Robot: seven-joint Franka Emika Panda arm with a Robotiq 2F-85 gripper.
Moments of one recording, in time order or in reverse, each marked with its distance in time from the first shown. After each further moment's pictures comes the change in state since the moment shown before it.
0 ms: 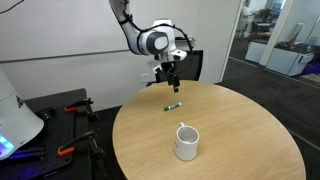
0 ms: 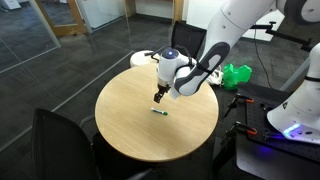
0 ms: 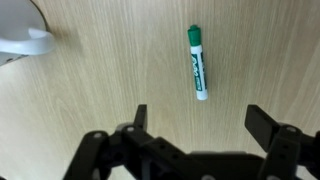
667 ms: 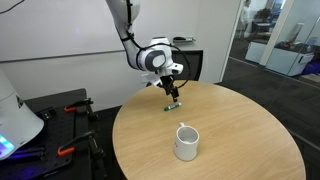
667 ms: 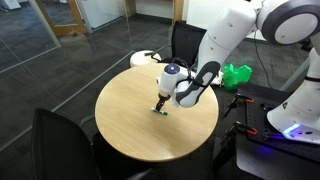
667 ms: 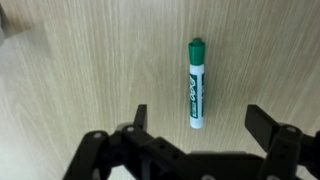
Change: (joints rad) arm 0.011 0.168 -0.004 0.050 0.024 0.151 -0.108
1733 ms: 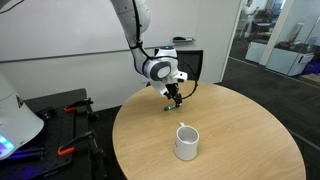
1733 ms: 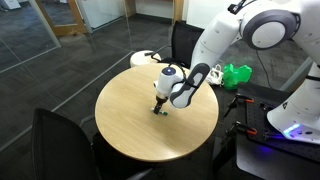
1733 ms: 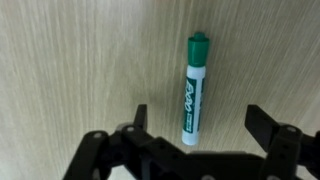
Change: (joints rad) arm -0.181 0.137 0.158 0.152 0.026 -0.007 -0.189
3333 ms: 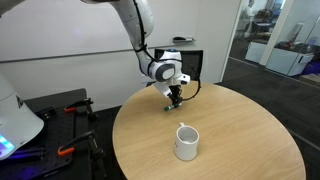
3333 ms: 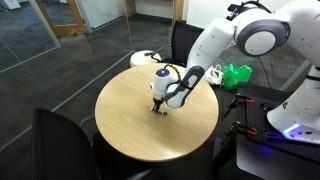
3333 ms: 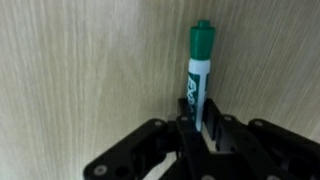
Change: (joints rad) arm -0.009 0.080 0.011 0.140 0.002 -0.111 -0.010
